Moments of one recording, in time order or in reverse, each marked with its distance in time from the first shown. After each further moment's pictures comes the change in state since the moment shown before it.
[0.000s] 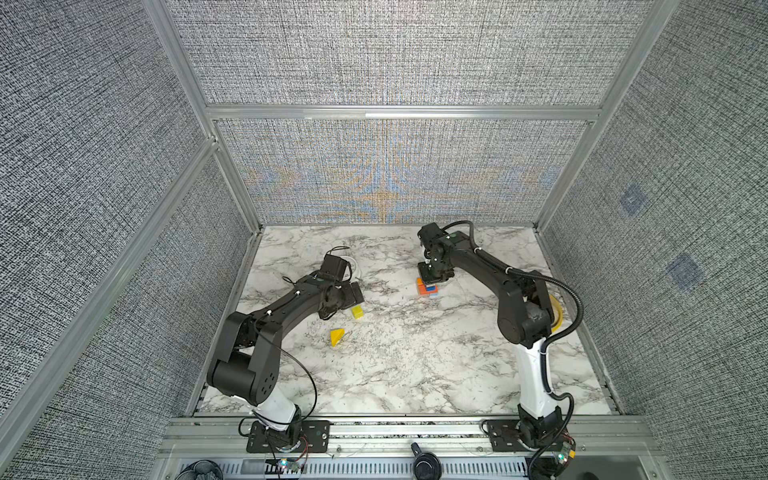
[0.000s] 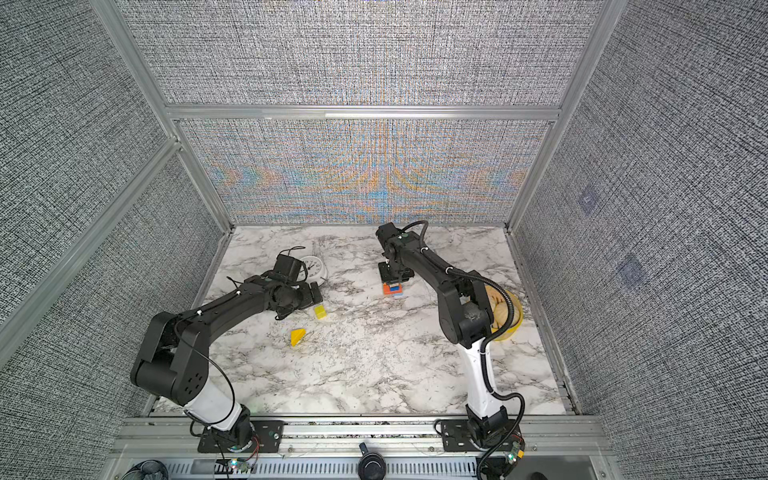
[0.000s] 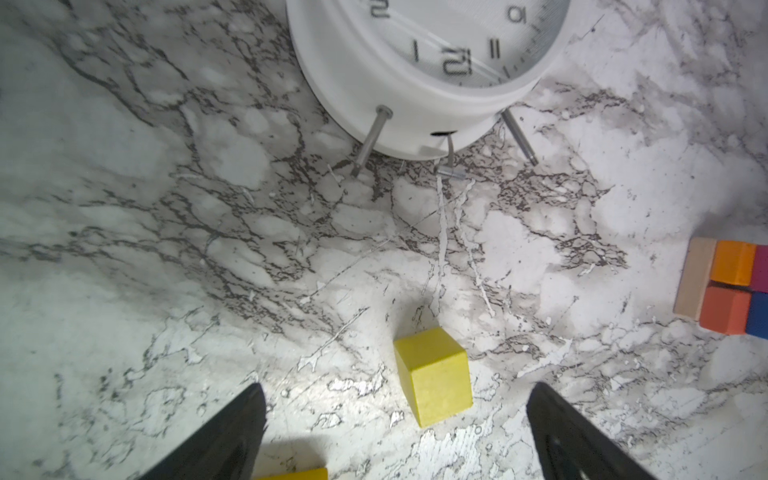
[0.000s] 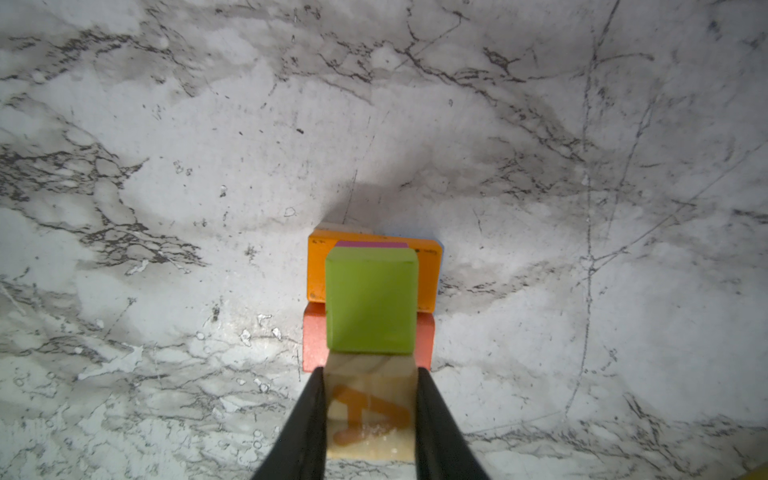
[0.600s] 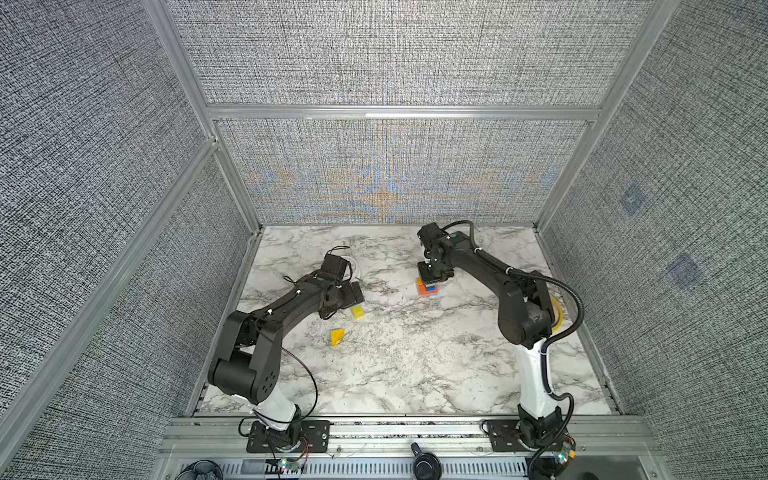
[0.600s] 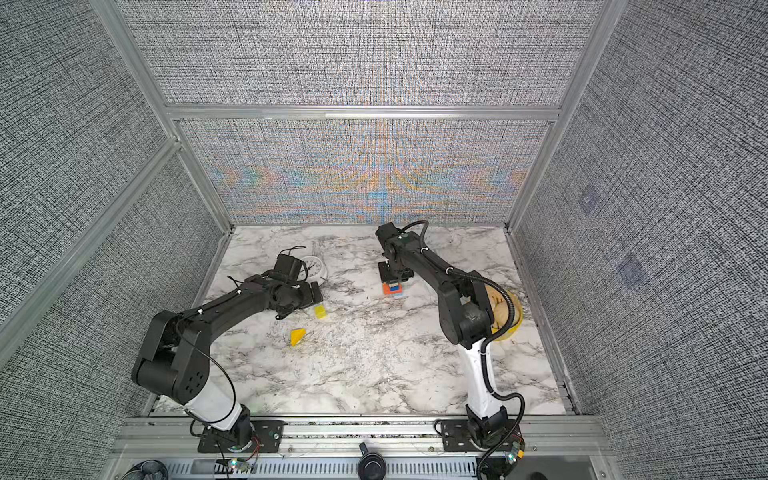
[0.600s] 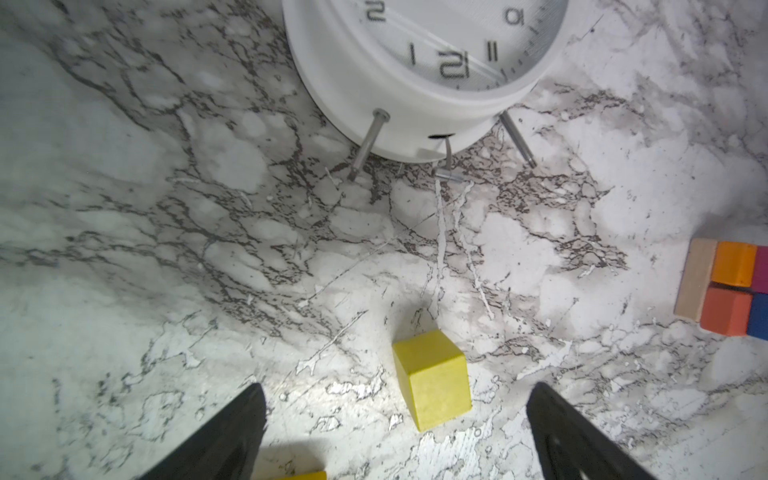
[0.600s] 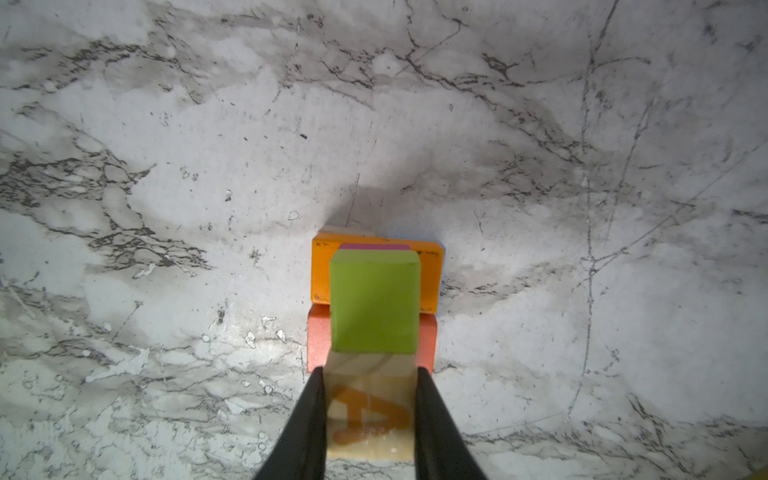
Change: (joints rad) left arm 0.000 0.008 0.010 -0.002 0.000 0.004; right arm 0.003 -0.005 -0.005 0.010 0.001 0.008
